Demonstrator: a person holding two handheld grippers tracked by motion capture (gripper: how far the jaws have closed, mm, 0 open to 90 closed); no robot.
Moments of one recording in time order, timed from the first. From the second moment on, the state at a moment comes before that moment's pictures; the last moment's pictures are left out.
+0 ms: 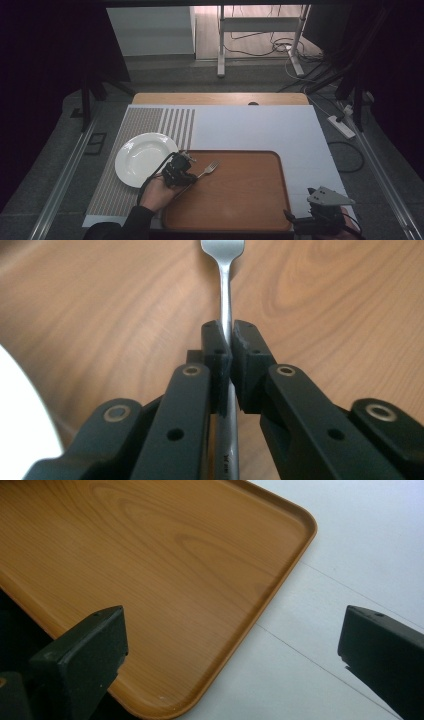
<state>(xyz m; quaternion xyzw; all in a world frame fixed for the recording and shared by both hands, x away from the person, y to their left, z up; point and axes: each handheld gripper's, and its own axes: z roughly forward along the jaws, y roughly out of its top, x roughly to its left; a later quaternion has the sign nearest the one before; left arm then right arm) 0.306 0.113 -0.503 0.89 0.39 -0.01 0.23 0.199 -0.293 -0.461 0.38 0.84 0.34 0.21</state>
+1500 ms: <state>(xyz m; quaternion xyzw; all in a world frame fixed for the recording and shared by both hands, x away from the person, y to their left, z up) 0.312 0.118 -0.510 0.90 0.38 0.03 0.20 0.201 -0.297 -0.460 0.39 0.83 0.35 0.20</state>
